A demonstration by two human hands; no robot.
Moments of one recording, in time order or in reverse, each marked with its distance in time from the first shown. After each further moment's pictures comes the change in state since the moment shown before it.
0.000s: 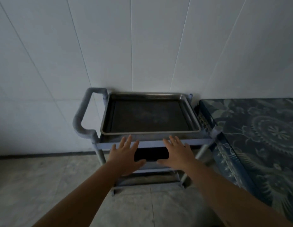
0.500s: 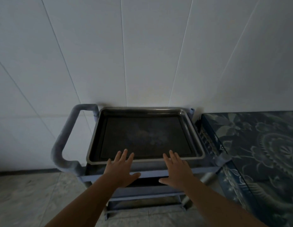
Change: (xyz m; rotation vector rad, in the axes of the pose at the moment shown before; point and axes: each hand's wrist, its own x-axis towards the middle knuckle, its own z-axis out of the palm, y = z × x) left_hand 0.132 -0.016 -0.007 0.001 -0.129 -0.019; right_hand 0.111 0.053 0.007 0.025 -0.031 -0.025
